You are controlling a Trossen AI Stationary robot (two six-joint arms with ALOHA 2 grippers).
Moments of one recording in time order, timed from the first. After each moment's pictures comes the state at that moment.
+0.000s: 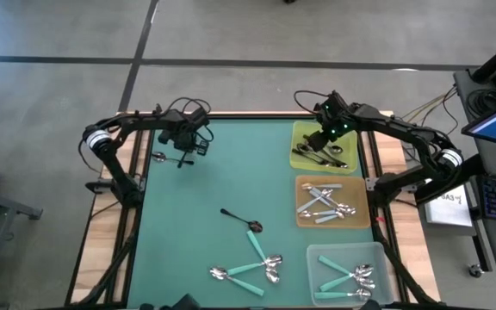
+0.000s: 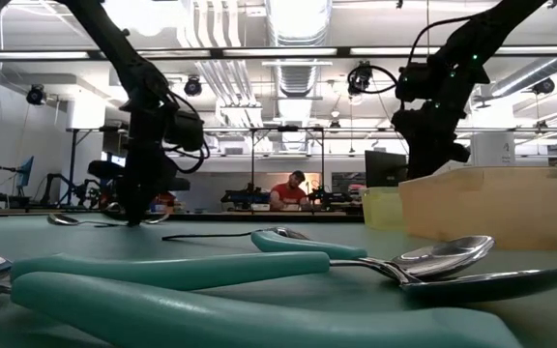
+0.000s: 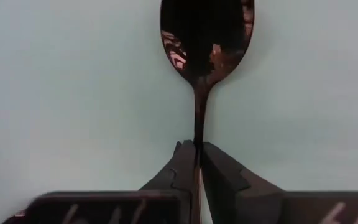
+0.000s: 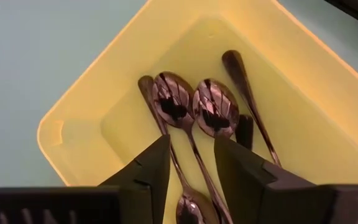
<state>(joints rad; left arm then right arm) 0.78 1.78 0.95 -0.74 -0.19 -0.53 -0.86 1.38 0.91 -0.66 -0.23 0.12</state>
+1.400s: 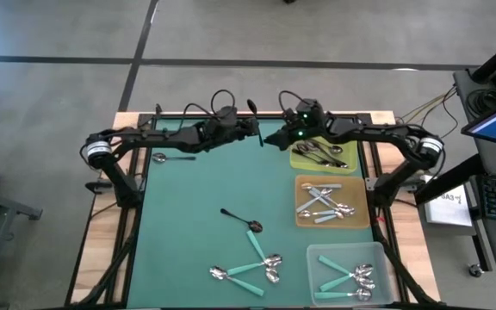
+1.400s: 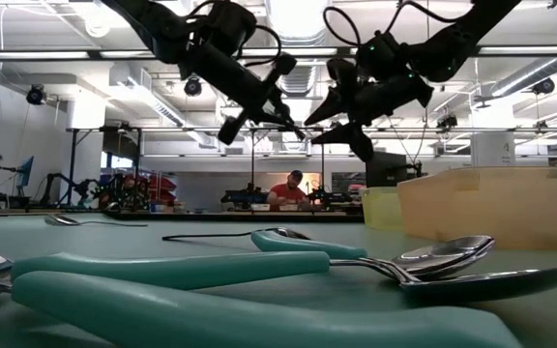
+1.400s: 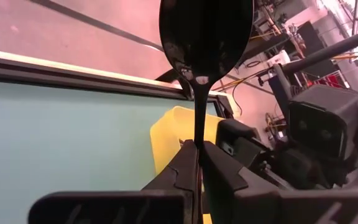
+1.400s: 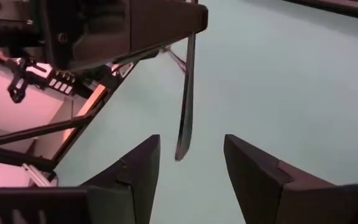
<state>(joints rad) 0.36 1.69 1.11 0.22 -0.26 -1.03 -0.59 1.56 0.92 0.18 -0.53 0.57</state>
